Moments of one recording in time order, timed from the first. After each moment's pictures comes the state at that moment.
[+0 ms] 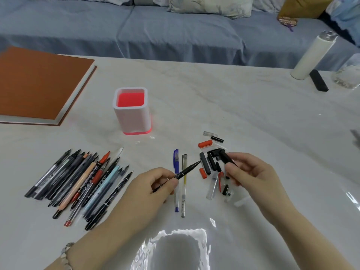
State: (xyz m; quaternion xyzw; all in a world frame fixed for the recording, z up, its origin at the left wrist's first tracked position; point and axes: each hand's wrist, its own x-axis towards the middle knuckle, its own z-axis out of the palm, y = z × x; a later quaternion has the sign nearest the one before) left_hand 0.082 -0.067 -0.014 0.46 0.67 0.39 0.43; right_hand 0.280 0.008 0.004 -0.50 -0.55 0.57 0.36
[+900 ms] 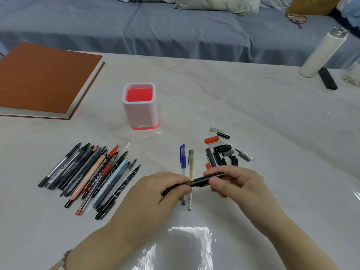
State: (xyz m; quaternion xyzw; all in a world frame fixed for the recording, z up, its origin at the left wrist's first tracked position) left_hand 0.086 -0.091 0.010 0.61 0.63 0.36 0.32; right_hand 0.256 -0.022 0.012 -0.44 -0.58 0.62 0.29
